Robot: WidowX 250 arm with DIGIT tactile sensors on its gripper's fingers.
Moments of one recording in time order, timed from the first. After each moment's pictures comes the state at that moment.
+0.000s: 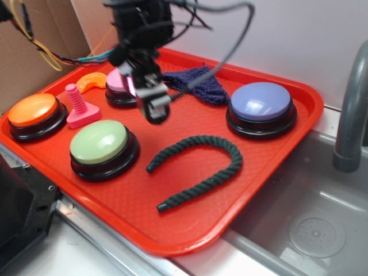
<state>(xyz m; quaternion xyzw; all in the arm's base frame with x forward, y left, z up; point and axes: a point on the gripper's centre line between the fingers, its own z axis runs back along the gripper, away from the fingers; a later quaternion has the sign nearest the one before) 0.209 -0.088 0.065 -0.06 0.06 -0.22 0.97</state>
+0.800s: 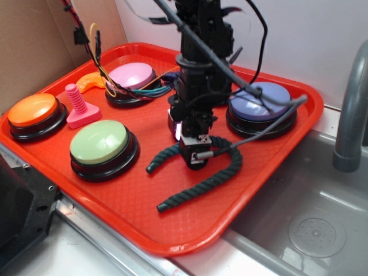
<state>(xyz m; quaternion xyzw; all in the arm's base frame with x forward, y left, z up) 0.225 -0.112 0.017 -0.01 0.14 -0.23 0.96</state>
